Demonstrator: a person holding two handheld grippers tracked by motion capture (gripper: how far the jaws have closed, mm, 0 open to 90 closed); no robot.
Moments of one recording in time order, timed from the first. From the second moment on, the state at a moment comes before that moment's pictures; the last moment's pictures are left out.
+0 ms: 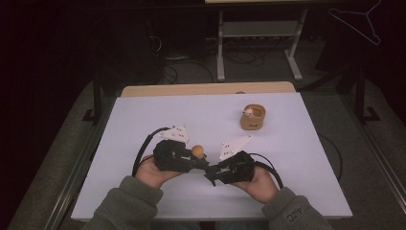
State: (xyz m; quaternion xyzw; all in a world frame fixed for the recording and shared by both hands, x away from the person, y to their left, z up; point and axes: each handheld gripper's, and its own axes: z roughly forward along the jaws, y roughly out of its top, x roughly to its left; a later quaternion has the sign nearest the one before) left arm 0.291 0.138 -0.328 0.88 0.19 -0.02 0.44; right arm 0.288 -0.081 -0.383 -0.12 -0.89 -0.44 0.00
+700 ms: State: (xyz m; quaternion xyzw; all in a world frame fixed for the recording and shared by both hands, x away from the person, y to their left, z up) left arm 0.289 0.130 -0.328 0.89 0.18 -0.02 0.42; right arm 0.286 -0.084 -0.372 -0.14 -0.87 -0.47 0.01
